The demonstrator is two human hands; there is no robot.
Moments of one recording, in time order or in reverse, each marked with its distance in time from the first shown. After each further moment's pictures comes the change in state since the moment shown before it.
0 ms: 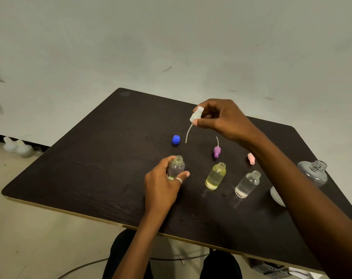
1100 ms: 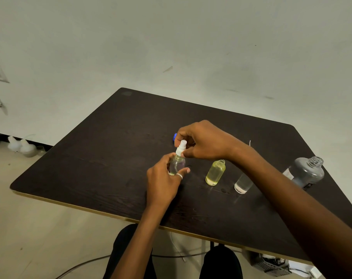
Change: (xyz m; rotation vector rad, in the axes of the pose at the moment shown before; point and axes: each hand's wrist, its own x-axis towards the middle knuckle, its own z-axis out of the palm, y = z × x) left_hand -0.001 0.005 -0.005 0.038 -0.030 0.007; right_hand -0.025 -0.036 0.042 -0.462 -0.377 -0.134
